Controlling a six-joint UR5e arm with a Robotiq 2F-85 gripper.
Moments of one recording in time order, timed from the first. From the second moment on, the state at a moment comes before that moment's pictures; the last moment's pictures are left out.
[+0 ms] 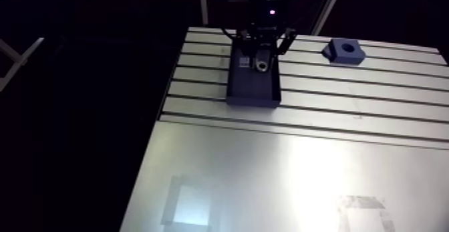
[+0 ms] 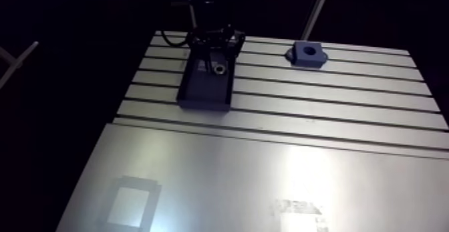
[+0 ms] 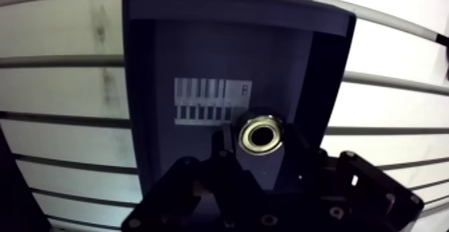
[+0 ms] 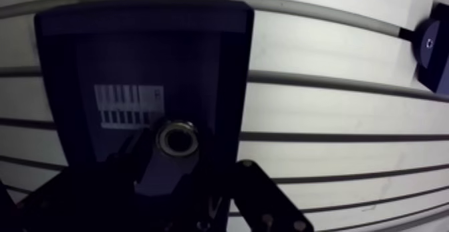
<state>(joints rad) 0.09 -1.01 1.66 -2.06 -1.63 -1.57</state>
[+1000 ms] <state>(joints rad) 0.09 -1.01 1.66 -2.07 -1.62 -1.57</state>
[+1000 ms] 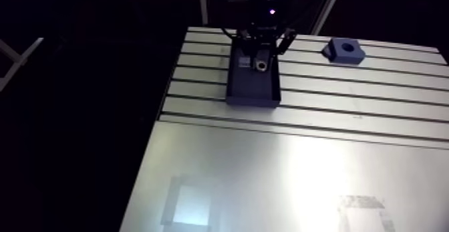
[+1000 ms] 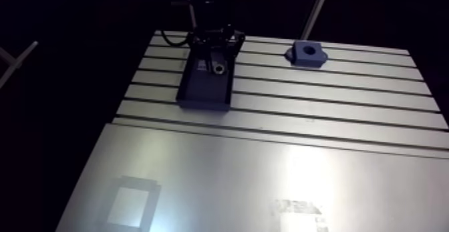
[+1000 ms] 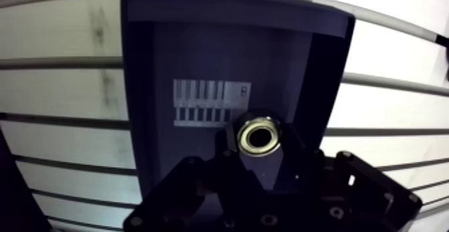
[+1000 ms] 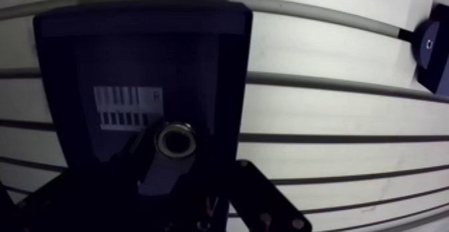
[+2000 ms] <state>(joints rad) 0.08 -1.09 1.63 -2.01 -1.62 -1.58</state>
